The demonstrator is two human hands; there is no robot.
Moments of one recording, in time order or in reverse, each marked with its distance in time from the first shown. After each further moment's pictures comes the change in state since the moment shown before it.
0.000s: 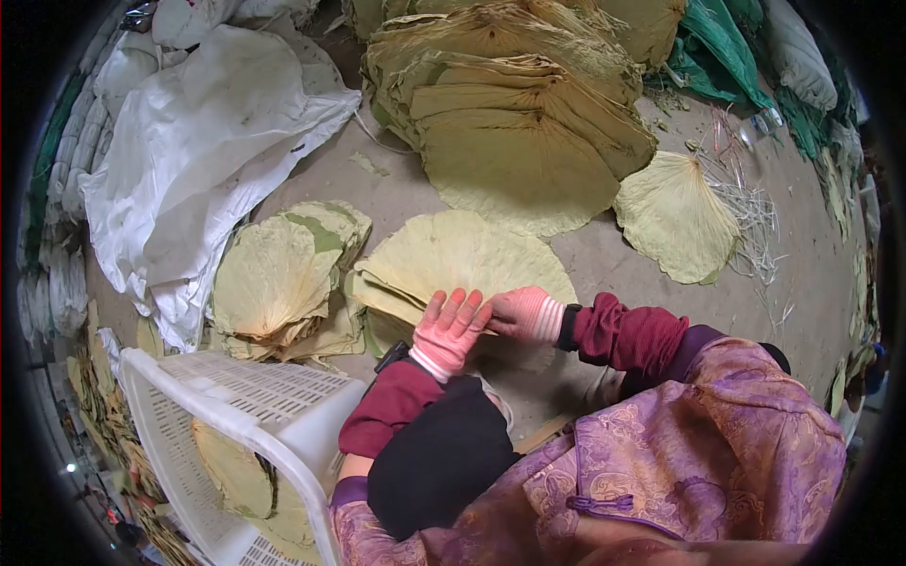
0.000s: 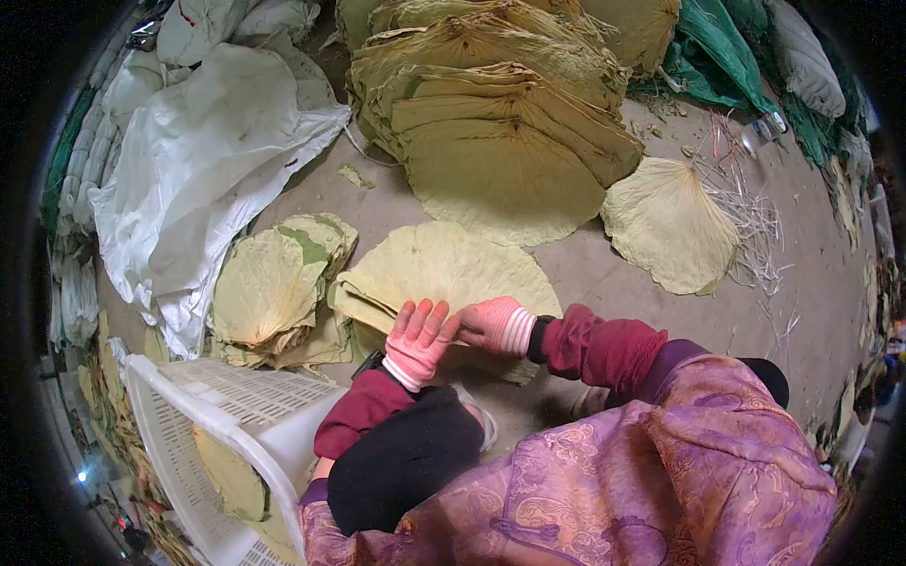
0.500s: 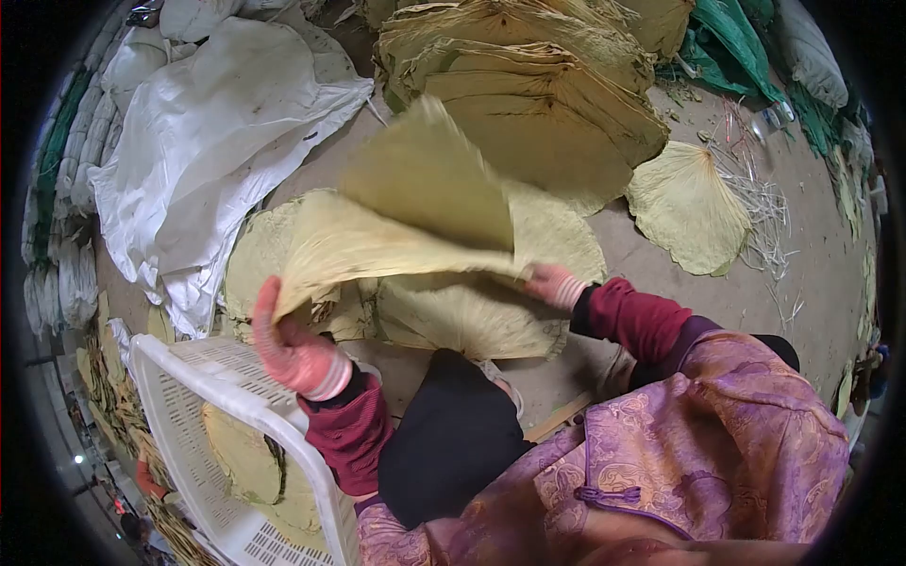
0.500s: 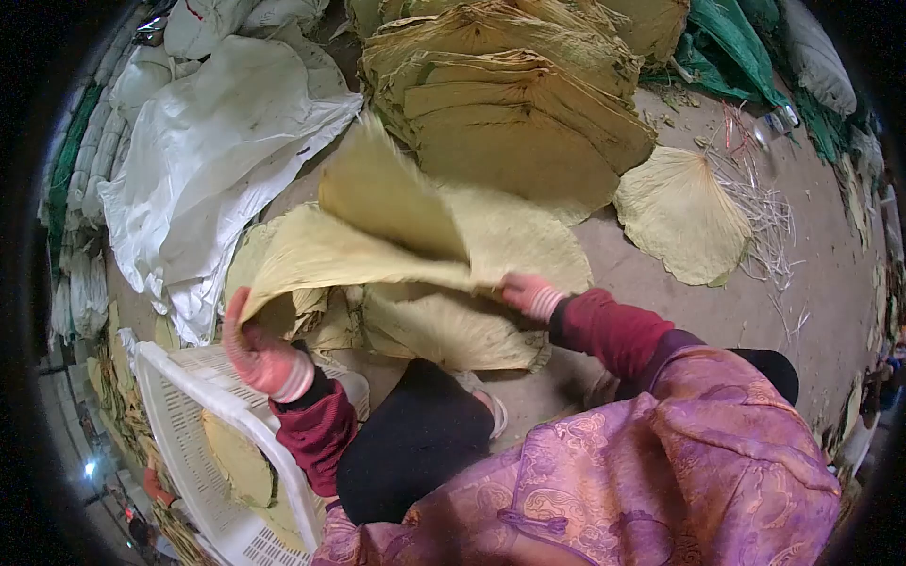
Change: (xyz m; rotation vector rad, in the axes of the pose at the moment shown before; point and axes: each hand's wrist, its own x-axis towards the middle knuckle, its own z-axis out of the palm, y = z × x) left_hand 0.009 -0.049 -0.148 -0.679 1.043 -0.682; right_hand 0.006 0.098 0.065 0.401 0.281 0.091
